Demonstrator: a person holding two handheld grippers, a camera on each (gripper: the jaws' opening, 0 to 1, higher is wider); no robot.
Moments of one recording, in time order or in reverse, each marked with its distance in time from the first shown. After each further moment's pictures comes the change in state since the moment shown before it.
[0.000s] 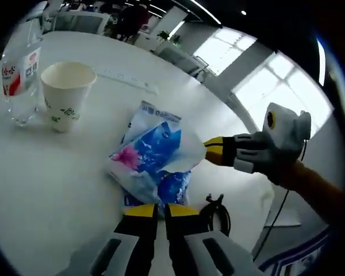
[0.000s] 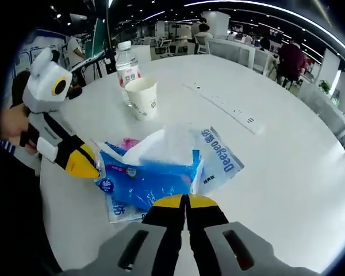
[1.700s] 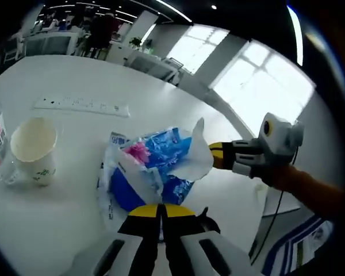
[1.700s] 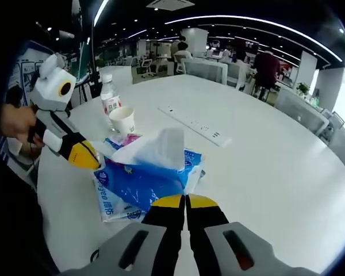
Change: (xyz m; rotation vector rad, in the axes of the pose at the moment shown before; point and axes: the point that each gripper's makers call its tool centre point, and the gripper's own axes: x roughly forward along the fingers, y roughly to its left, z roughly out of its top) left arm -0.001 -0.046 0.056 0.215 -0.029 -0.110; right arm -0.054 -0.044 0.001 0.087 -0.111 -0.128
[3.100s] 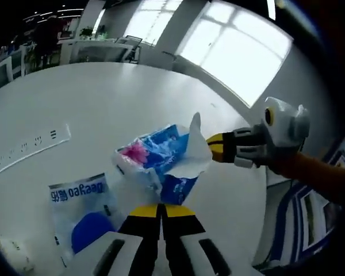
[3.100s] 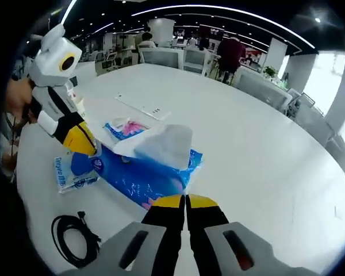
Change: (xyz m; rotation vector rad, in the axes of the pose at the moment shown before) left arm 0.102 -0.051 0.040 0.263 0.199 -0.099; right arm -0.031 -0.103 -0.060 0.086 0.106 -0.228
